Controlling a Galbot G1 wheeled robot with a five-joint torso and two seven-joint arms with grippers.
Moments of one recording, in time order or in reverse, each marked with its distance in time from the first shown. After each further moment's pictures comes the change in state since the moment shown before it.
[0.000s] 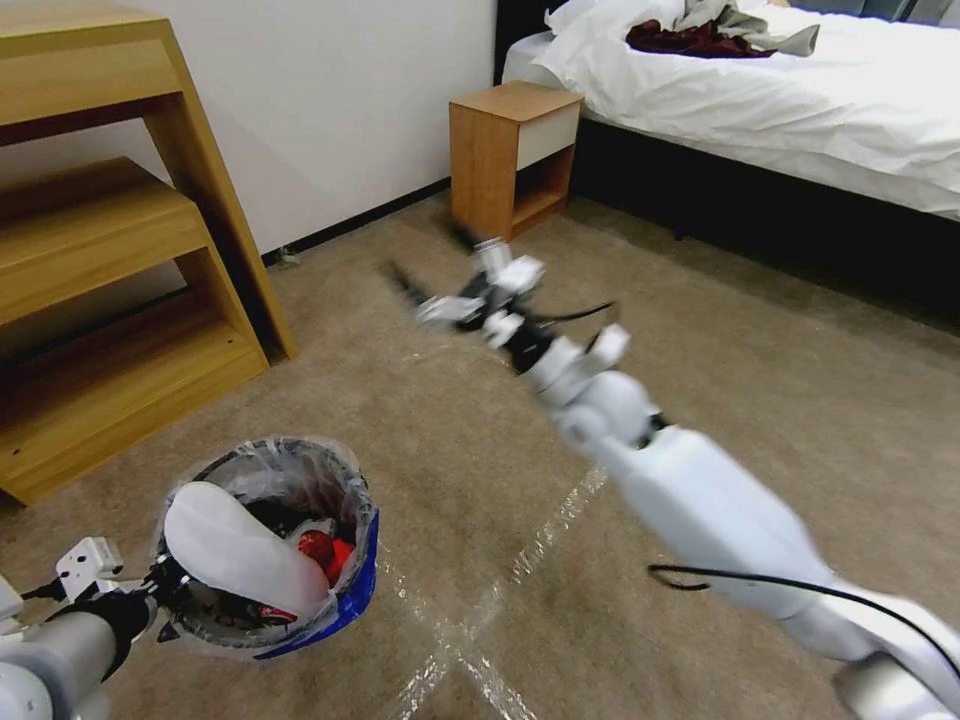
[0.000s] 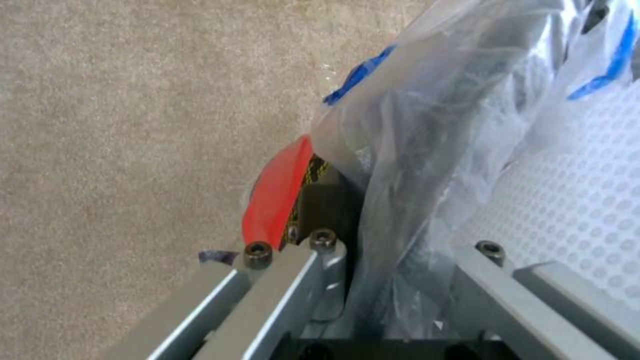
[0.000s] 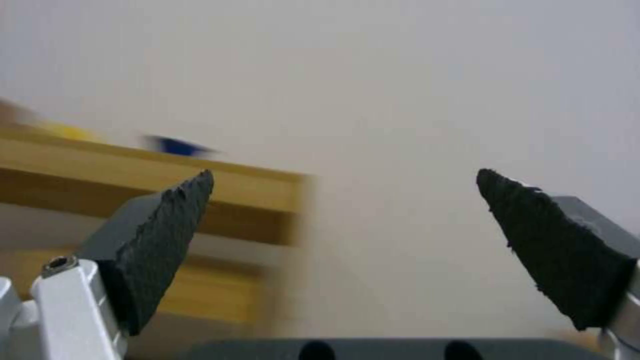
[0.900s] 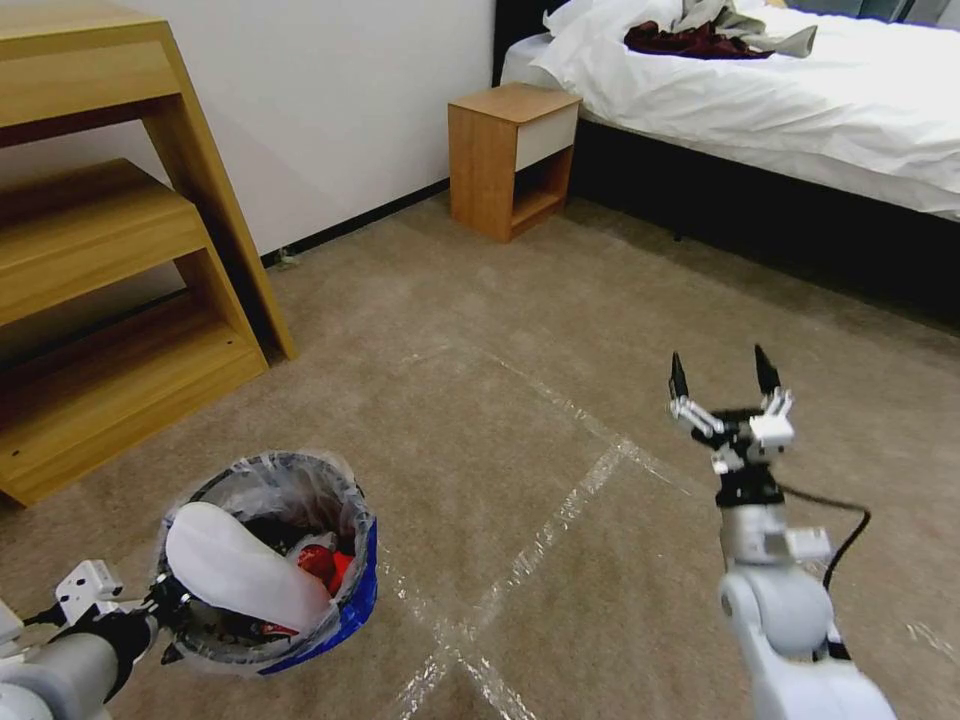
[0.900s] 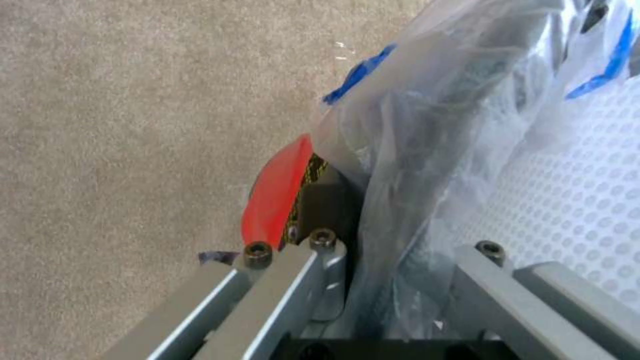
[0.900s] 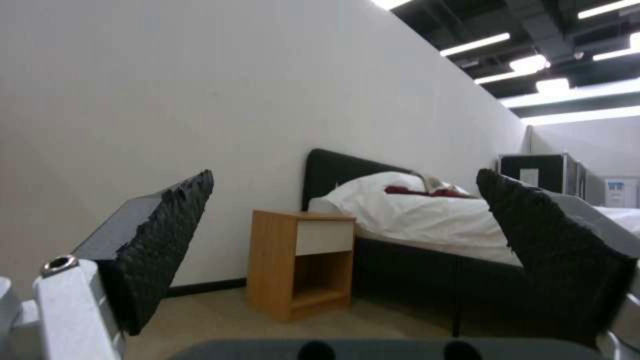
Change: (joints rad) left arm 0.036 -0.066 0.006 0.000 0.016 0.000 0.002; right arm -0.869 0.301 0.710 0.162 -0.458 0.199 0.092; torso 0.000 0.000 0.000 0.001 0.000
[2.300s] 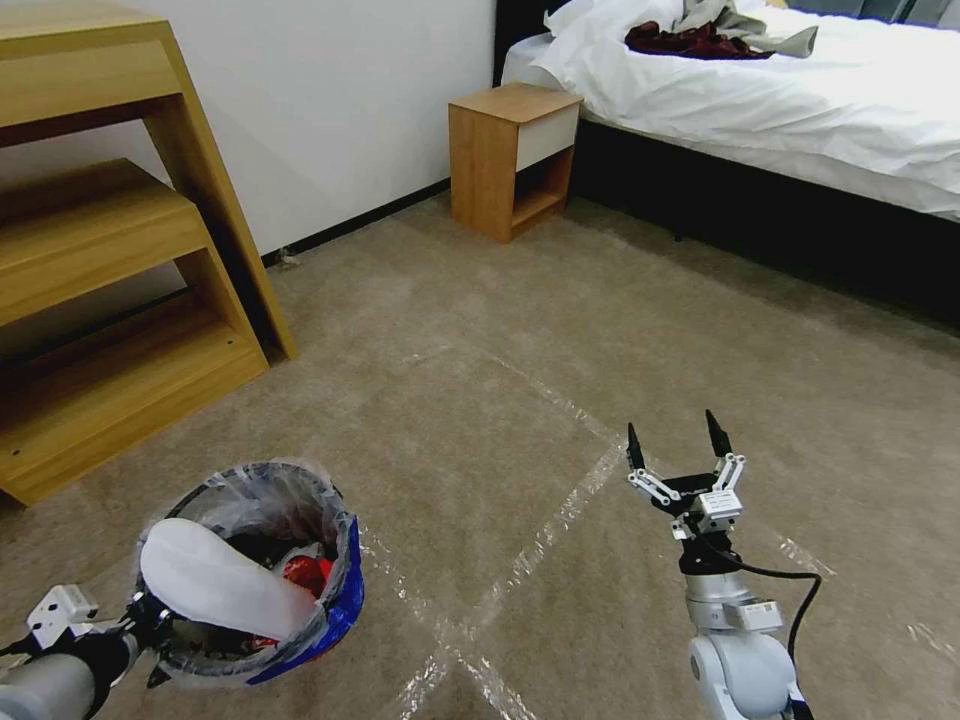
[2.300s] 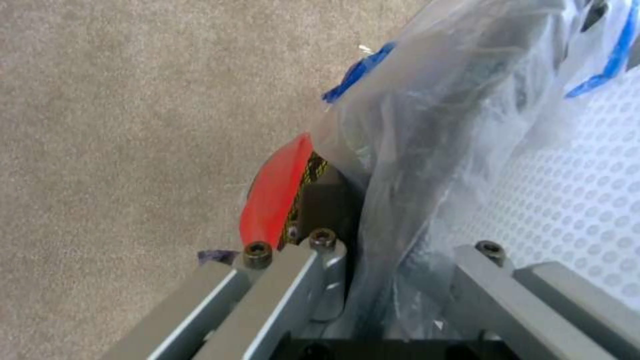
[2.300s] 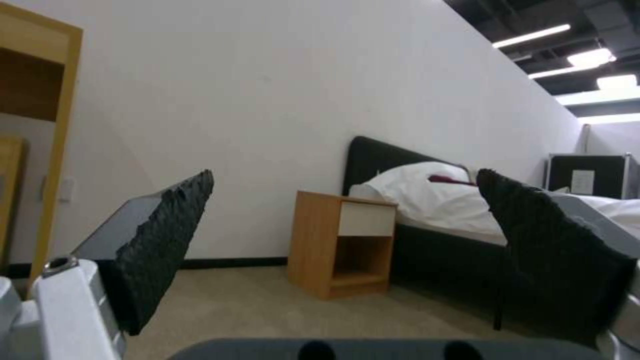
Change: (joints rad) left arm 0.004 -0.044 -0.069 0.000 -0.095 0.000 -0.066; right arm -0.052 0.057 -0.033 -0.096 -0.056 0.133 -0.108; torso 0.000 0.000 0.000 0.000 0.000
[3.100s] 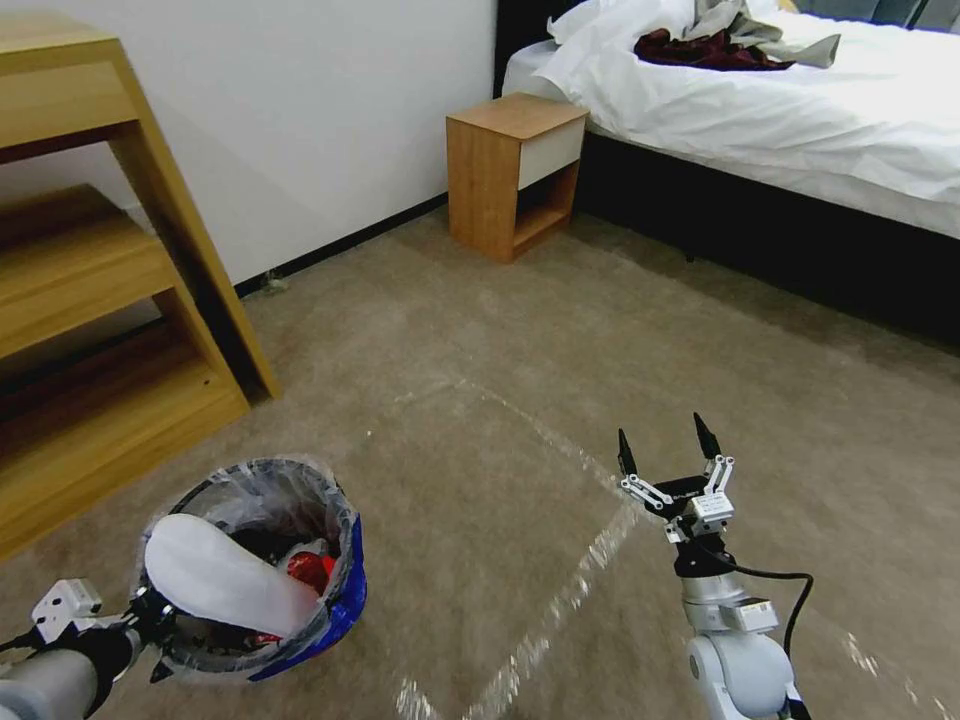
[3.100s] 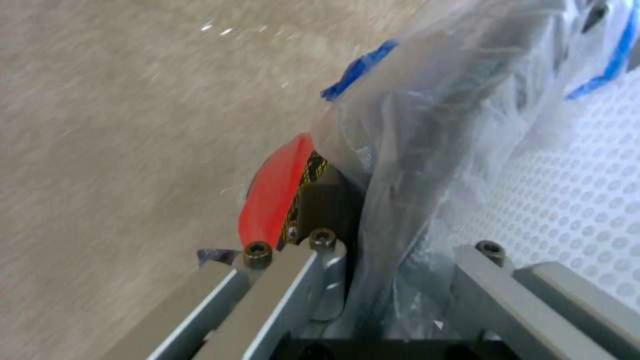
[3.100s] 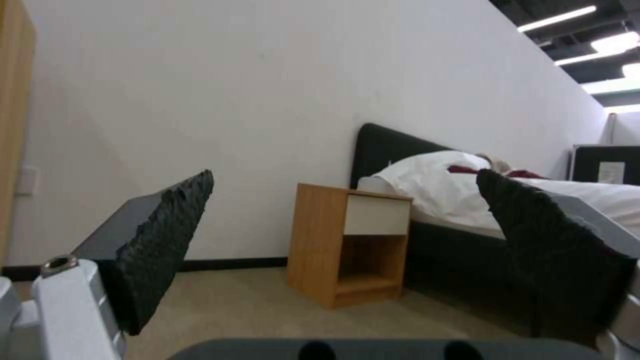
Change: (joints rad) left arm -0.006 0.000 0.007 0.000 -0.002 0.000 0.001; right arm 0.000 0.004 -0.002 -0.019 0.009 0.006 -0.031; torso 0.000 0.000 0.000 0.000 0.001
